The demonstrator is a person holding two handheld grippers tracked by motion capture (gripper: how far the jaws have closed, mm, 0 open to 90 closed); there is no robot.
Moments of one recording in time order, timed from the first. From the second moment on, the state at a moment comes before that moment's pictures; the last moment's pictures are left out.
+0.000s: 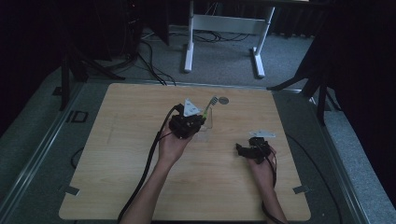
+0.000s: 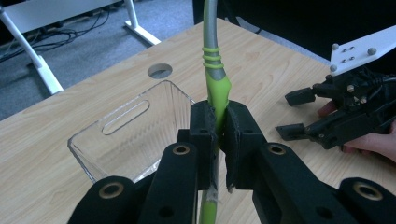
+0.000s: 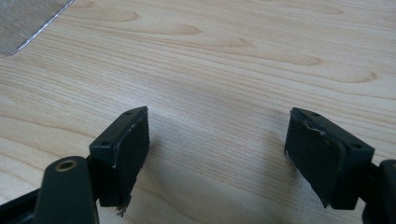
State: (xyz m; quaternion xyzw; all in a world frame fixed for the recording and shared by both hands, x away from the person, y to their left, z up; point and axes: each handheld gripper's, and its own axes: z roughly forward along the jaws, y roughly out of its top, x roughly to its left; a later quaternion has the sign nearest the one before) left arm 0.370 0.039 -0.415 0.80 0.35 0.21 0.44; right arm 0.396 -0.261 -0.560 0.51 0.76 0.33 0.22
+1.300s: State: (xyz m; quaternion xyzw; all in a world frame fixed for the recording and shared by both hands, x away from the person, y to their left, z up) left arm 0.384 0.048 -0.427 0.76 0.36 0.24 0.49; right arm 0.396 -0.261 -0.560 0.51 0.76 0.33 0.22
